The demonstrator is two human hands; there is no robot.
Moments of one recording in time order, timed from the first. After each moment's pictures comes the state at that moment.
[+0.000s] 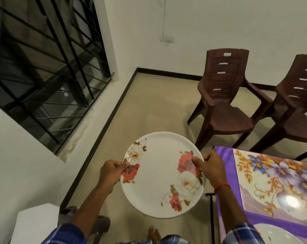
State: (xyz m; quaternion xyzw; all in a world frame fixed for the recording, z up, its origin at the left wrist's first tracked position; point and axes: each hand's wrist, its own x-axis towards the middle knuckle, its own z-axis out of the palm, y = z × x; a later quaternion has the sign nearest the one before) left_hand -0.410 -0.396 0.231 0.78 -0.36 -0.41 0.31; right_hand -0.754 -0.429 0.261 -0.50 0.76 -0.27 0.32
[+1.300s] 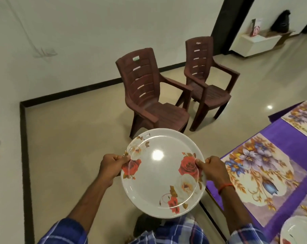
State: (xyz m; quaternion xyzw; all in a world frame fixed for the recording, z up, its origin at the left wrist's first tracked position) left_hand -0.528 -0.862 0.242 0.55 -0.55 -0.60 0.18; right_hand -0.790 -0.632 0.299 -0.14 0.92 -0.28 0.24
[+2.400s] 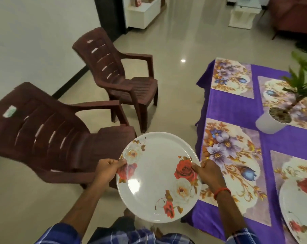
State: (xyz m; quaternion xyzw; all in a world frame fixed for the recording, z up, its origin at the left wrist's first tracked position) left_hand -0.916 -0.995 0.234 0.38 -0.72 -0.57 -0.06; right_hand -0.976 -0.650 0.250 0.17 0.90 -0.35 0.18
